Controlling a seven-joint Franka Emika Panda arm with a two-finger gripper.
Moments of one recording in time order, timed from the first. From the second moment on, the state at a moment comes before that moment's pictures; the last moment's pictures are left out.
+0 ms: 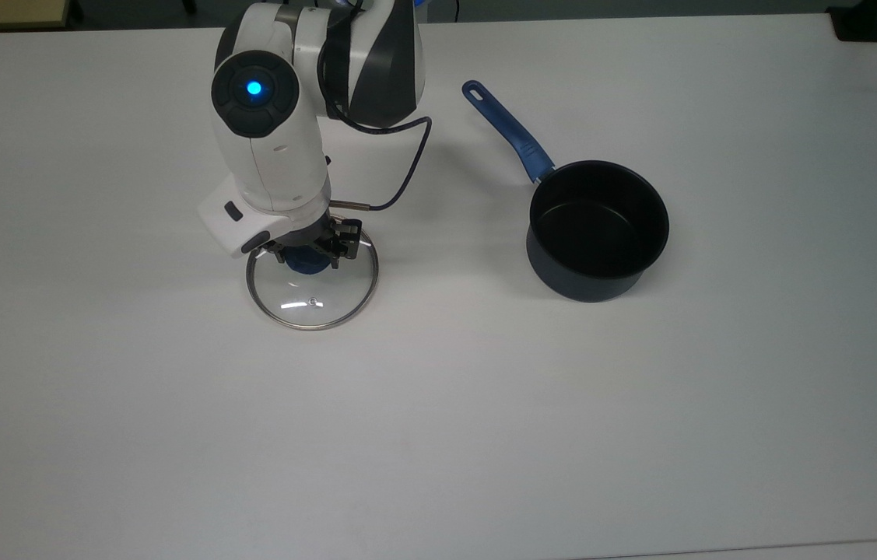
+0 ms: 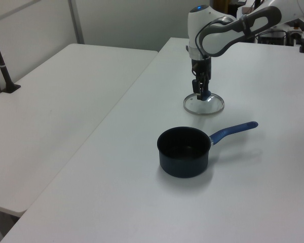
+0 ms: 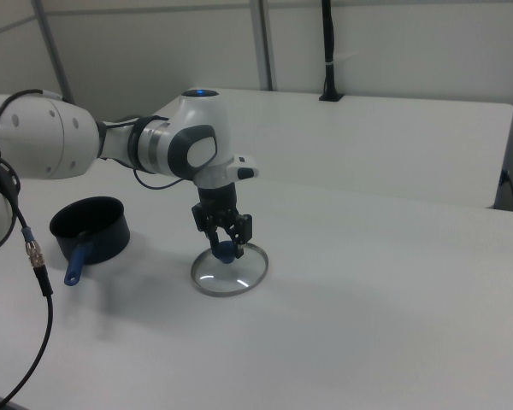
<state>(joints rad) 0.05 0.49 -0.12 -1.60 0.01 2.03 0.00</state>
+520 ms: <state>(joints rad) 0.06 0.48 -0.12 -1.60 0.01 2.02 0.00</state>
